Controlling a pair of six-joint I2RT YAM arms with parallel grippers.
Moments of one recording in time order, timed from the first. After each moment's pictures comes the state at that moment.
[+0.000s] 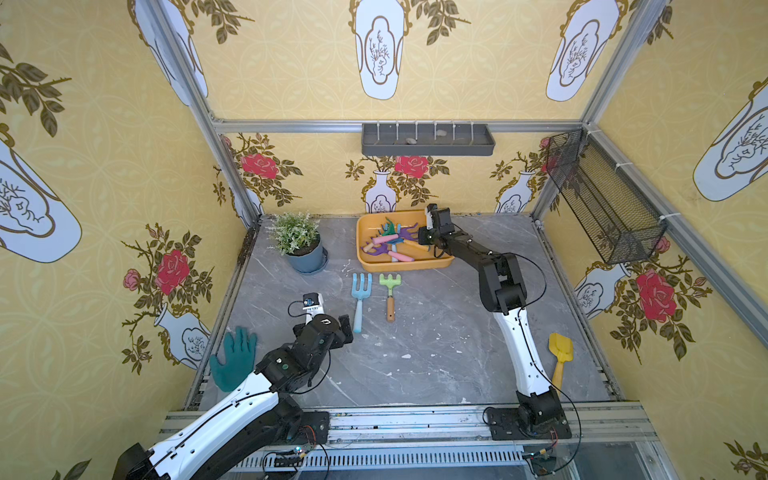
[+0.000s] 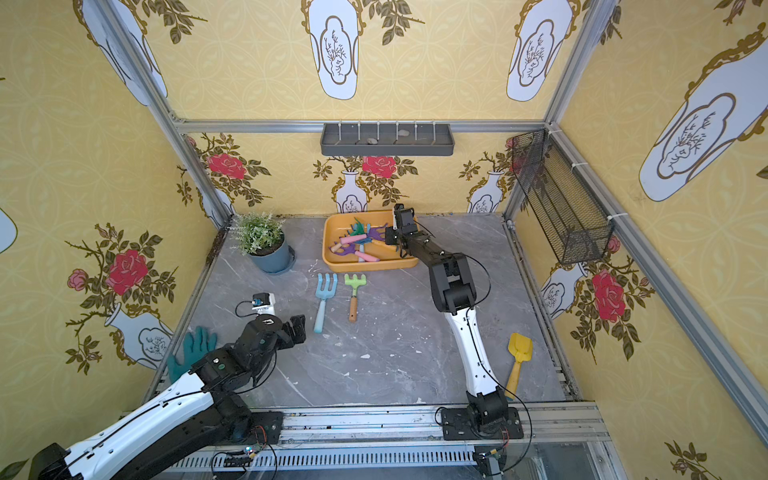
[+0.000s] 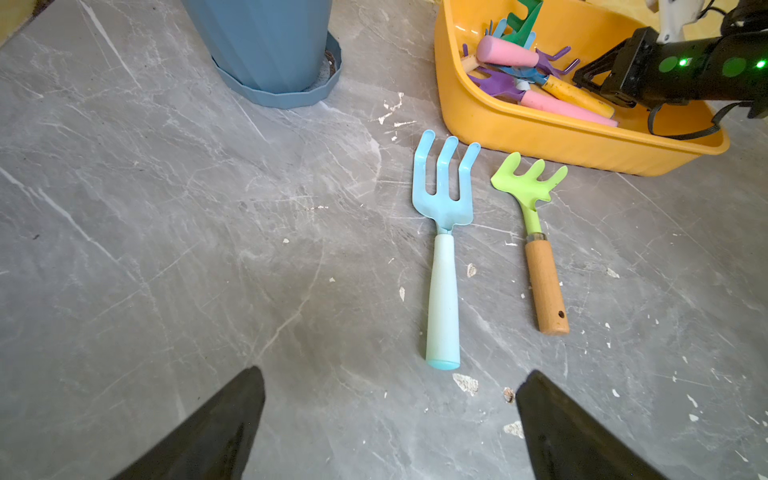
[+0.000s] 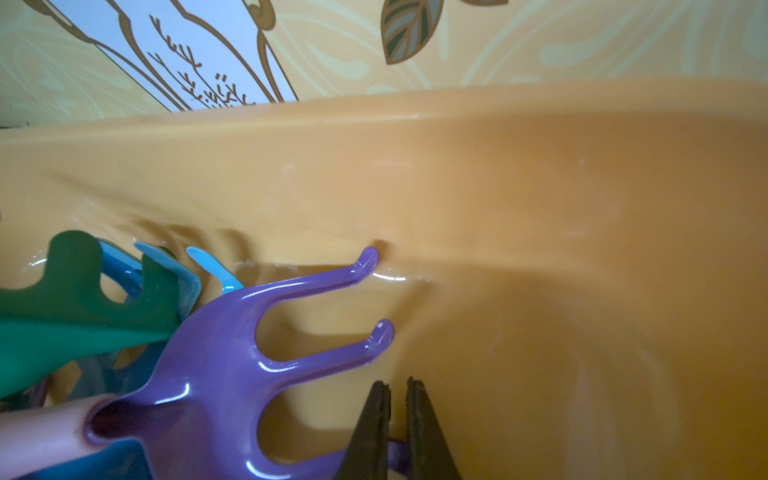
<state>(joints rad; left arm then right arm) -0.73 0.72 0.43 -0.44 -0.48 -0.67 0.41 2.59 2.08 -0.15 -0.09 0.22</state>
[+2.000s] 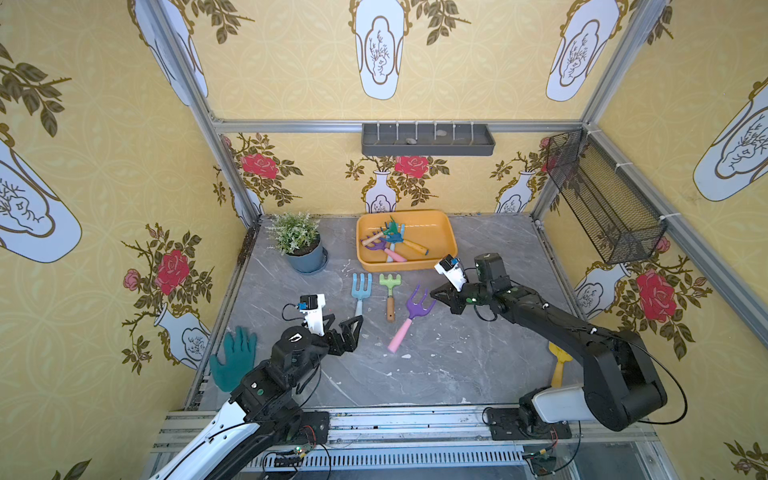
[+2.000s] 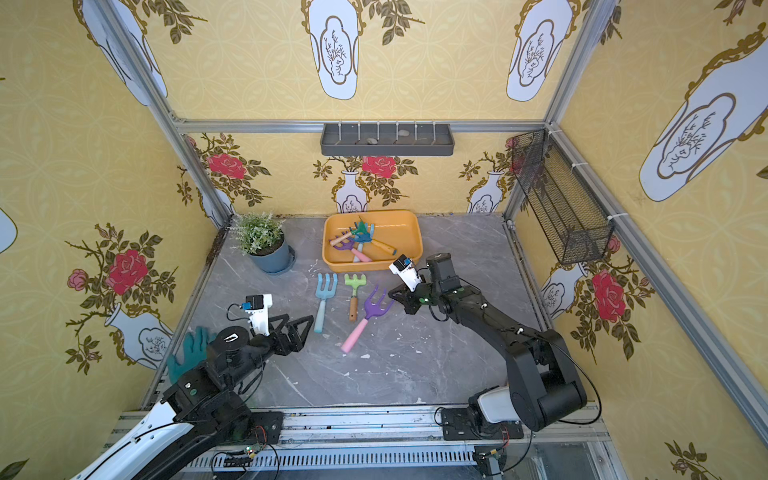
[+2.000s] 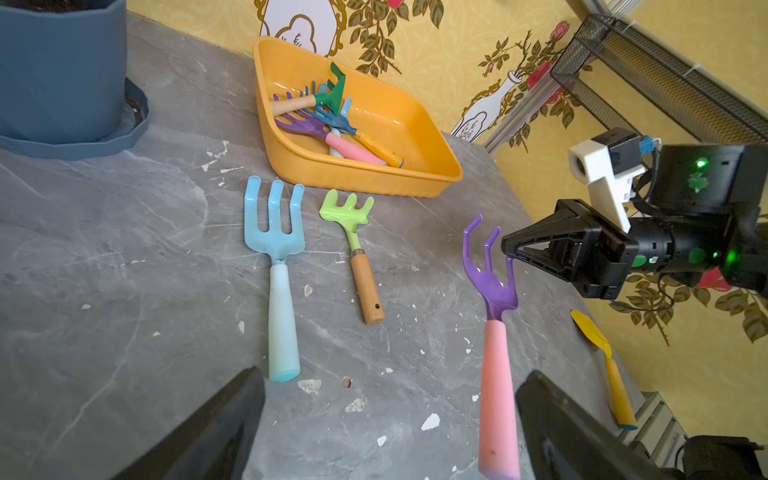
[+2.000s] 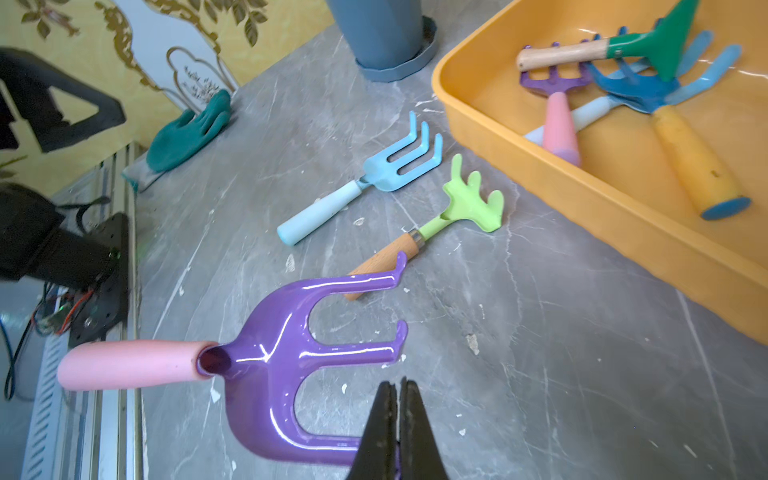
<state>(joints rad) -0.72 0.43 0.39 -0.32 -0.13 -0.61 0.46 1.43 0.83 -0.17 -0.70 -0.27</state>
